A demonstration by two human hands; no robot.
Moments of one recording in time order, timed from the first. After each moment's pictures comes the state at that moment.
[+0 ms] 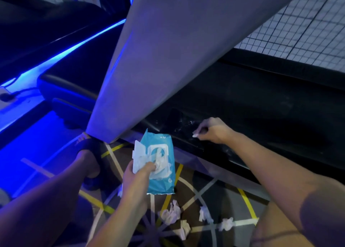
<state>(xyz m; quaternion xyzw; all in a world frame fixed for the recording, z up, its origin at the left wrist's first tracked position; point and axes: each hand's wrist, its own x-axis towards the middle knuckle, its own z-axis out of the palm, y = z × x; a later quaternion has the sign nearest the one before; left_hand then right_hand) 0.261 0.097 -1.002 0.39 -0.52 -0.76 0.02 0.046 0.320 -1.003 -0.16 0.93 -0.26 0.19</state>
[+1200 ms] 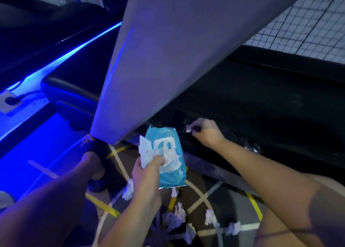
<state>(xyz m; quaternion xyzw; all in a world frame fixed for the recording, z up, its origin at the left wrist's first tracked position) 0.235 0.116 -0.985 0.42 -0.46 -0.78 0.05 0.055 0.282 -1.028 -0.17 0.93 -0.32 0.06</state>
